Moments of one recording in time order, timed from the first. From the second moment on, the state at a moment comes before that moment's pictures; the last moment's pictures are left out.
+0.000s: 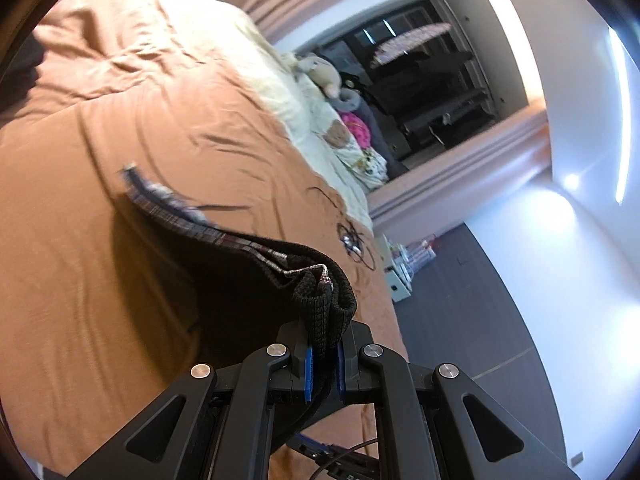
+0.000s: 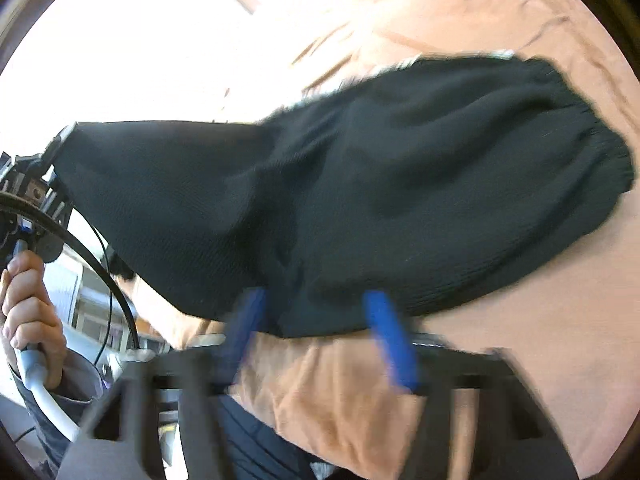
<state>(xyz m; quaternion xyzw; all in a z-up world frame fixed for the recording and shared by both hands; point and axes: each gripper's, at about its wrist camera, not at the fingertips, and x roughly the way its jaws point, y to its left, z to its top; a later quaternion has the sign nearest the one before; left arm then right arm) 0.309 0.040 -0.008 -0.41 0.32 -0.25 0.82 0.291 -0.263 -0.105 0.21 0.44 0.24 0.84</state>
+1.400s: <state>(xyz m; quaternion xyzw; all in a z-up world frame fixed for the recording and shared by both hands) 0.357 -0.237 -0.063 -0.30 0.48 -0.38 0.73 0.180 -0.434 -0.090 0.28 0.38 0.13 0.87</state>
